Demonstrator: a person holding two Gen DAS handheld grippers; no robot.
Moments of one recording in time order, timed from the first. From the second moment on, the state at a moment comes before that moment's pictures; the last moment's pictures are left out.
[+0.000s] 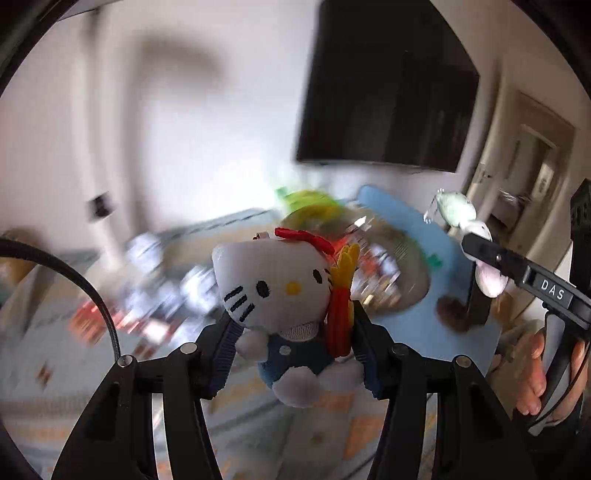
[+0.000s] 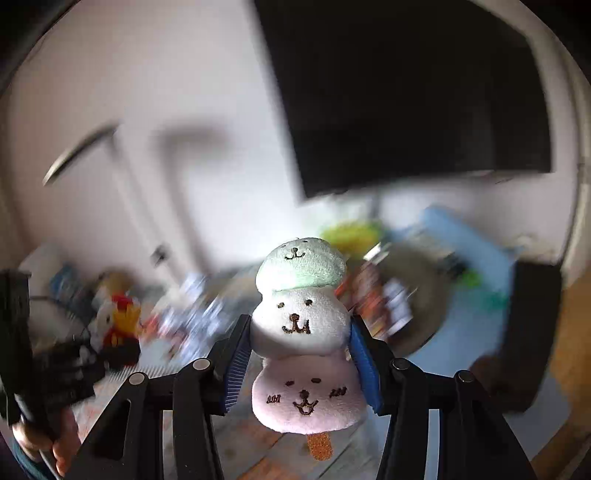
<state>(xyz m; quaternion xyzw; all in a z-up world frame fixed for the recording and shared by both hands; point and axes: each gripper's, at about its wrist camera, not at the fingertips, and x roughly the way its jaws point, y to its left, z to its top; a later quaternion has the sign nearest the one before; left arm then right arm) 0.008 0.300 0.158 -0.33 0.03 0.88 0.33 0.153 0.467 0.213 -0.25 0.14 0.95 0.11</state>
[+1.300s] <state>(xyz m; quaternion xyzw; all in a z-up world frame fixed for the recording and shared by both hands) 0.038 0.172 0.163 -0.34 -0.02 0.90 0.26 0.138 0.445 0.233 -0.25 0.19 0.95 0.09</state>
